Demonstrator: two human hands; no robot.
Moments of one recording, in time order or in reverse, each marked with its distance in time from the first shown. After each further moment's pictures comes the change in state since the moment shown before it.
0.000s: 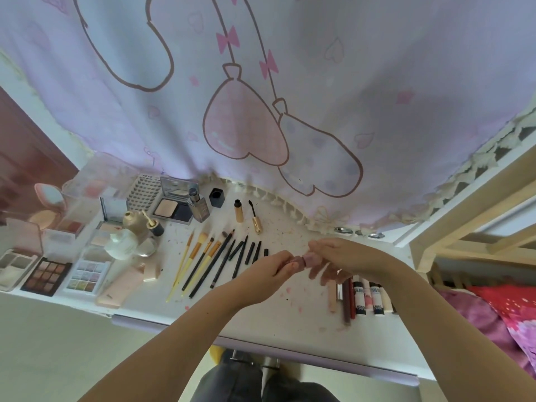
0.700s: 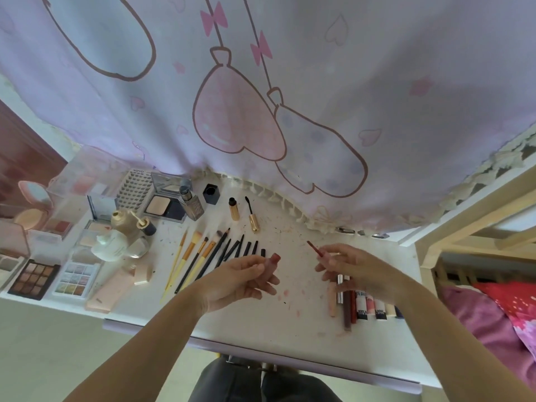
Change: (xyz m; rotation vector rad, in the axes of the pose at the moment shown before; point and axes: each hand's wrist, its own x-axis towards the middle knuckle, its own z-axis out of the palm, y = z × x) left_hand -0.007 -0.045 -0.023 -1.098 -0.223 -0.294; right_hand 0.008 0.048 -0.012 0.480 0.065 -0.022
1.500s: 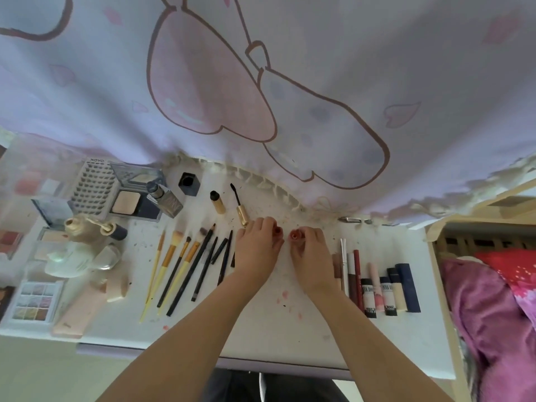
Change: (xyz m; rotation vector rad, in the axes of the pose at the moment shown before) left_hand 0.118 -0.017 0.000 1.354 0.796 0.427; right_hand 0.115 0.057 0.062 -0.536 0.723 -0.230
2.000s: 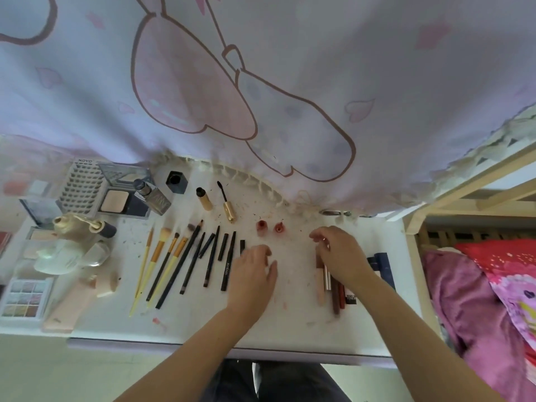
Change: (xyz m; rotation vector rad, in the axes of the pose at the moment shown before) left_hand -0.065 0.028 -0.008 -0.134 -0.073 -0.028; right_hand -0.003 0.022 -0.087 -0.236 -0.196 -0.069
